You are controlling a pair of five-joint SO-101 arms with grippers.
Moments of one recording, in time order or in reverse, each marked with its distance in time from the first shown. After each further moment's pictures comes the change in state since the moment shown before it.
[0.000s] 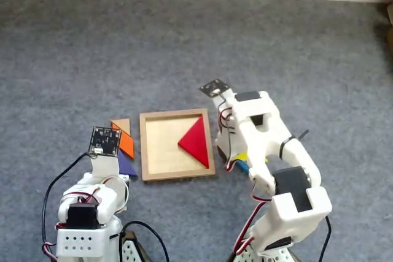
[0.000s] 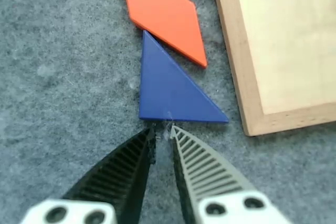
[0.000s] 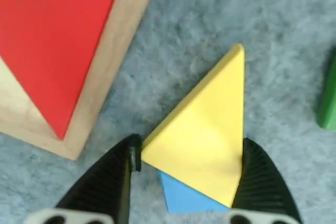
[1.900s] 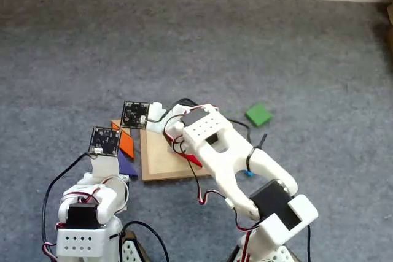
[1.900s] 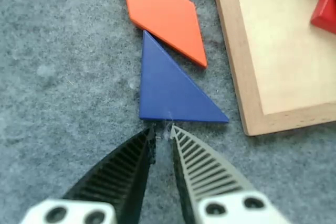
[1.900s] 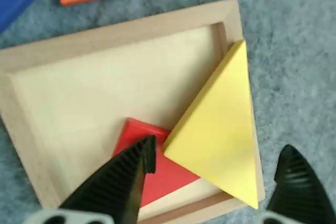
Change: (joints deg) left arm 0.0 0.0 0.0 0.0 0.0; right arm -22.5 -4.0 -0.3 -23.3 26.3
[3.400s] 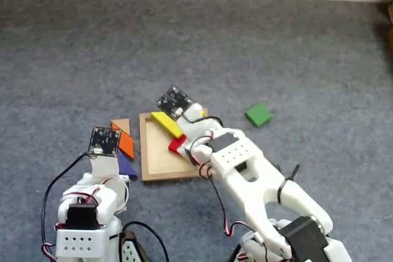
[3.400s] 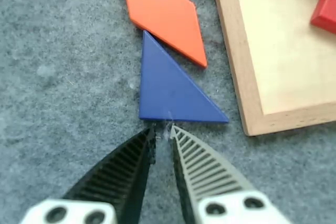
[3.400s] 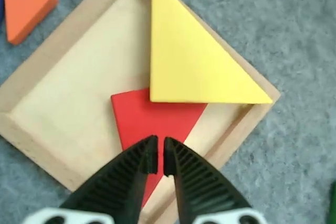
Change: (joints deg) left arm 0.0 0.0 0.0 0.0 0.0; right arm 4.0 -20.7 25.0 -10.5 -31.4
